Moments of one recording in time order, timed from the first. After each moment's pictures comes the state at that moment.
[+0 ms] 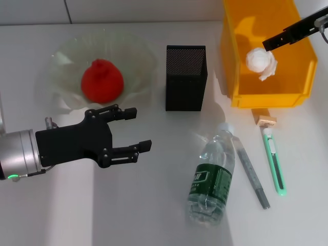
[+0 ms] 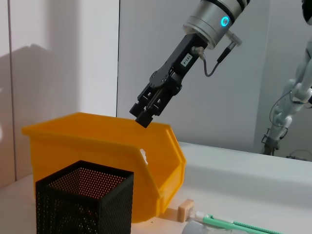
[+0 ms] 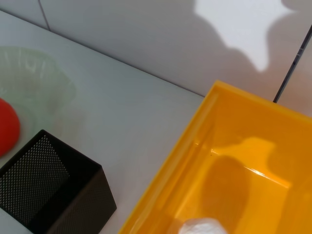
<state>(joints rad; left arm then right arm) -0.36 -2.07 1.06 0.62 1.63 1.51 -1.06 0.76 2.05 -1.02 -1.31 -2.70 -1.47 2.54</state>
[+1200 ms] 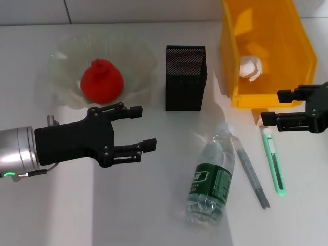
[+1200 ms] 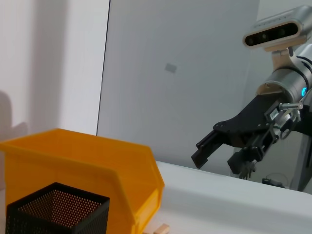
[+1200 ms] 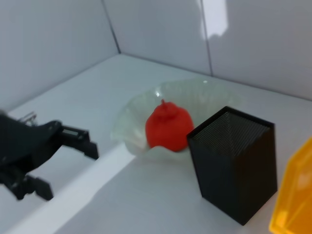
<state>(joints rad) -0.36 -2.07 1.06 0.66 1.62 1.59 -1.16 0.17 2.08 -1.05 -1.54 -1.98 -1.58 2.08</state>
